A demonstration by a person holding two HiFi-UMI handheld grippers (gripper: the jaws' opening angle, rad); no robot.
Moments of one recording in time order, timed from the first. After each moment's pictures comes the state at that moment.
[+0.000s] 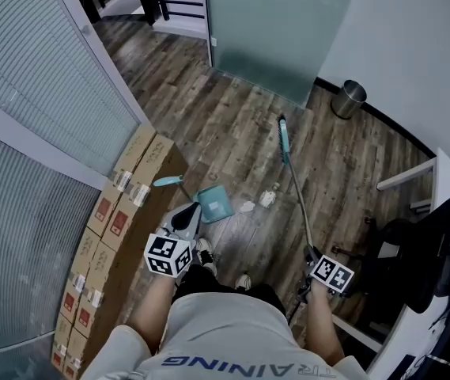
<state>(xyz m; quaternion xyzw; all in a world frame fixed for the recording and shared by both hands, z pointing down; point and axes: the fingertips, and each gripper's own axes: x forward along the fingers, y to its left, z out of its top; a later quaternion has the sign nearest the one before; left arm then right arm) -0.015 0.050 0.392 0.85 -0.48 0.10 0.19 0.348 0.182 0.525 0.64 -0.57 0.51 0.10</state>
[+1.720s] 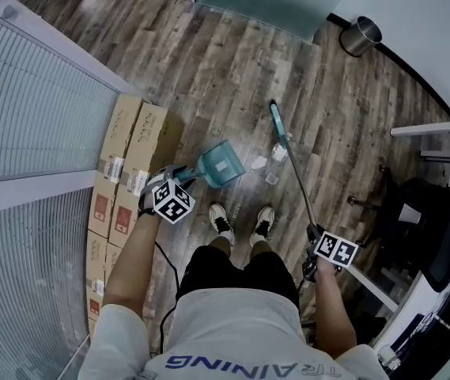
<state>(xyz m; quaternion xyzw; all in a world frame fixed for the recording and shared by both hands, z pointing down) -0.118 -0.071 0.663 0.82 -0.19 0.53 0.08 0.255 0.141 0.621 0.63 -0.47 0.58 0.23</state>
